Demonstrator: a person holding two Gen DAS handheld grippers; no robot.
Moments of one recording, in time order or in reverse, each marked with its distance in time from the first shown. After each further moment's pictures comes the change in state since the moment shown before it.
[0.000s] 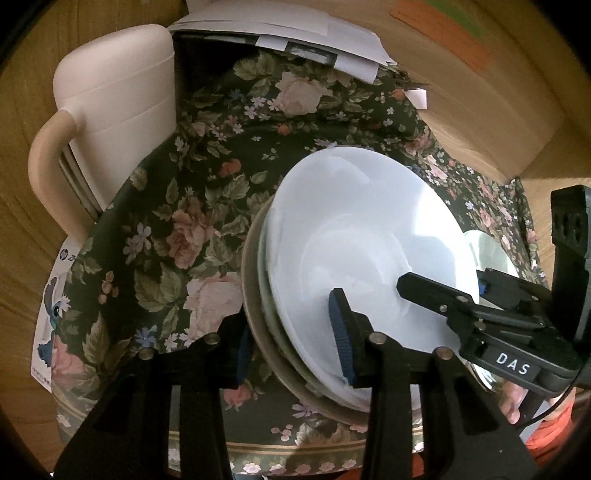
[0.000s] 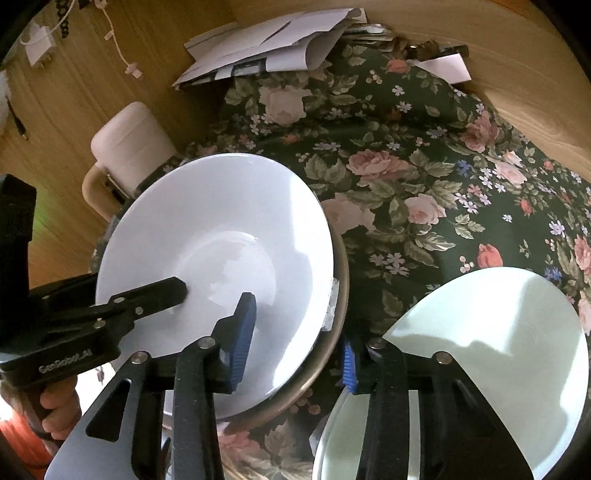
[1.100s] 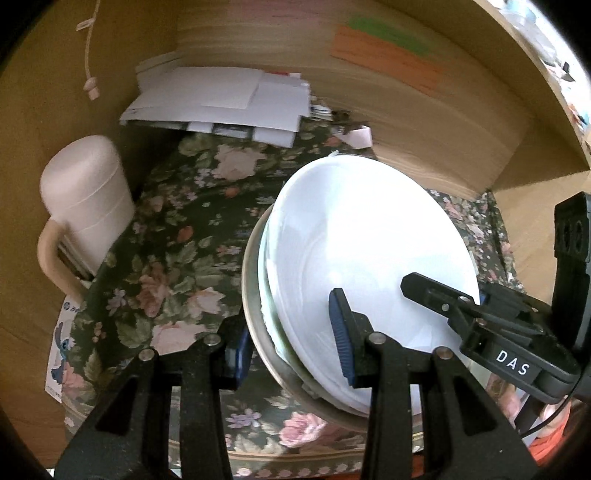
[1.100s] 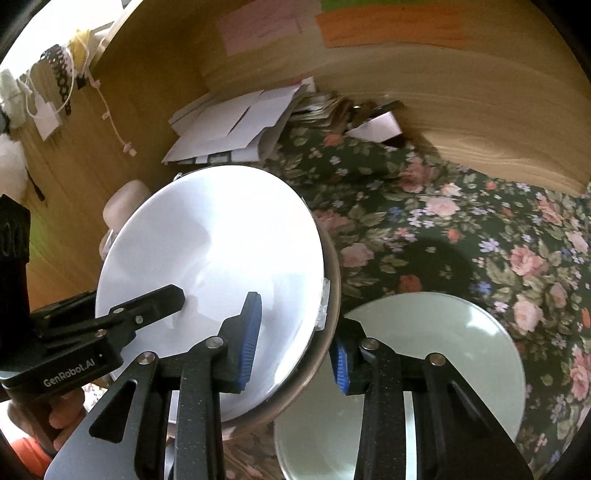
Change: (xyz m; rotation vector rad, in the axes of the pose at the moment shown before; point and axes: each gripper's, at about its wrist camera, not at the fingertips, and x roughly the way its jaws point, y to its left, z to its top) left arm -0.040 -0.068 0.019 0.079 -0.127 -0.016; right arm -0.082 -0.035 0.002 0.090 -0.169 -0.047
